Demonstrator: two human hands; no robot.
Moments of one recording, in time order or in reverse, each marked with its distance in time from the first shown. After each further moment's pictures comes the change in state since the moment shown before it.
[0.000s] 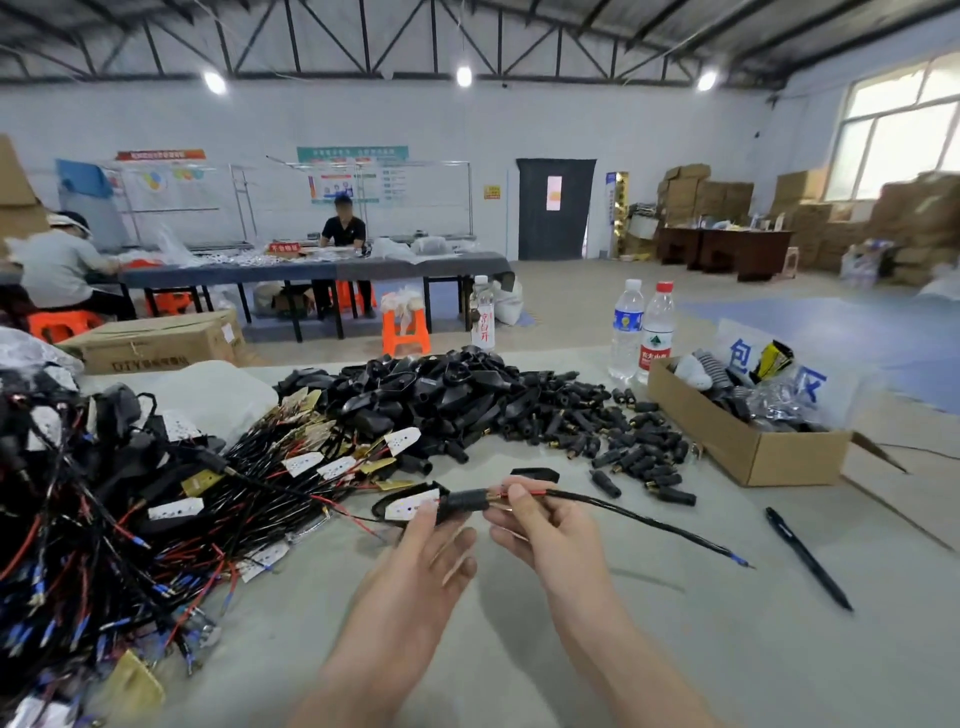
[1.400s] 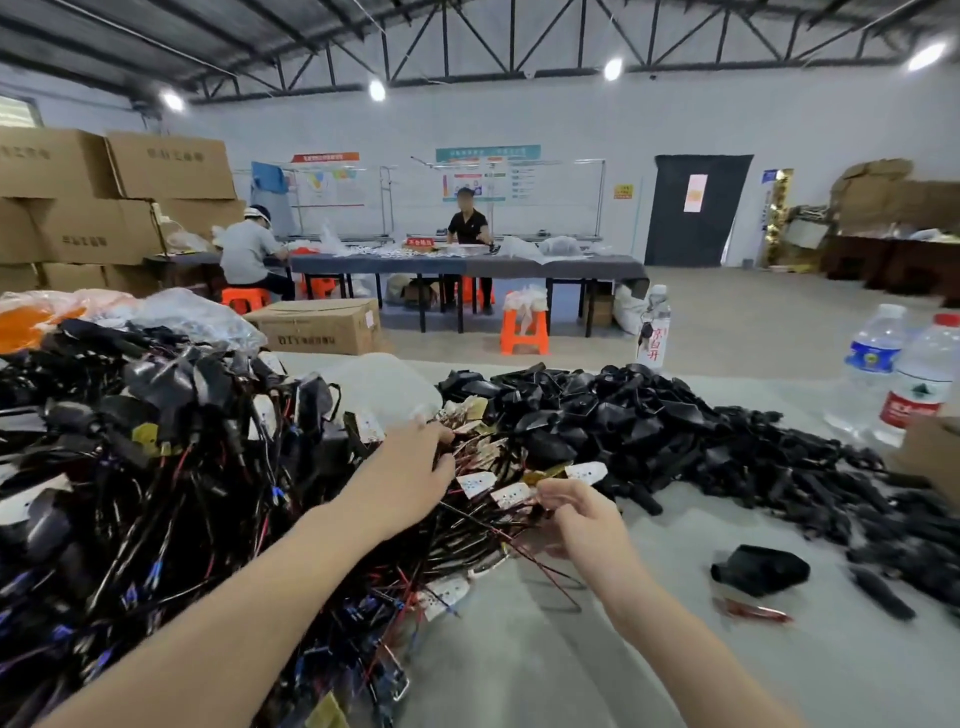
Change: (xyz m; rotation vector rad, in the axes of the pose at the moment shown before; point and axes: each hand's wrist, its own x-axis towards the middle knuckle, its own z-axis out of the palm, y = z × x) left_hand 0.080 0.213 -0.127 1.823 0.273 0.362; right_hand 0.099 0.065 0.161 -0.491 -0.191 0.100
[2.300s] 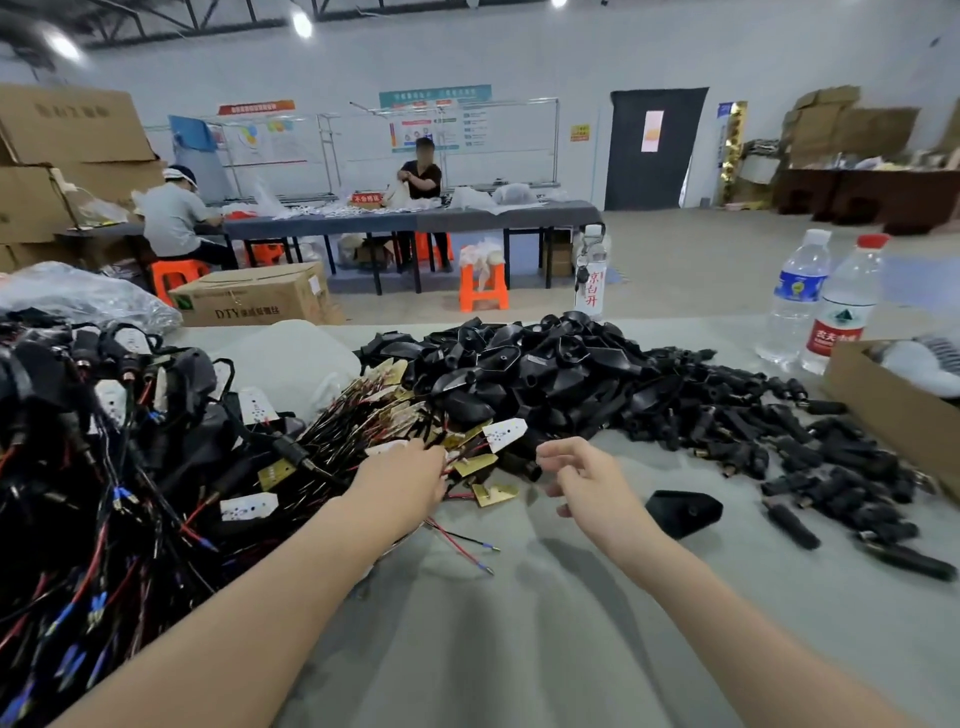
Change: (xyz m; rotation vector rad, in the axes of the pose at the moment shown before) left_hand 0.040 0.047 0.104 0.500 -0.255 0.120; right_hand 0.040 0.045 -0.096 -0.187 0.014 -0.054
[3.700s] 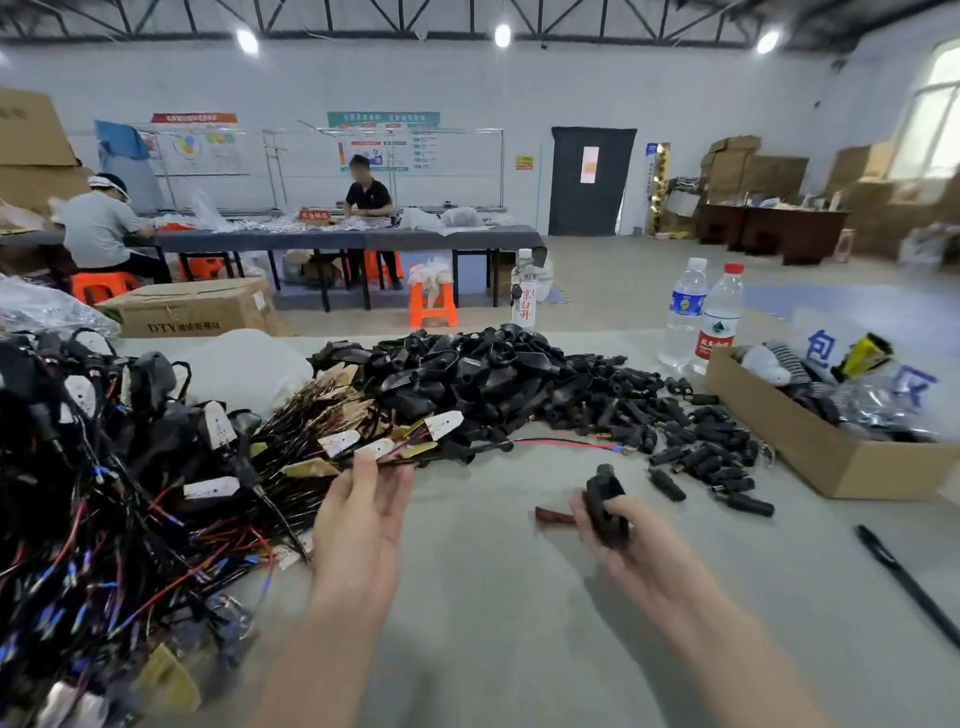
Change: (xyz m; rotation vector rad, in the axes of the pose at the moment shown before) left_hand -0.114 0.086 -0.025 -2.436 0.604 -0.443; right_hand -0.106 0.029 -0.083 1.282 0.158 0.369
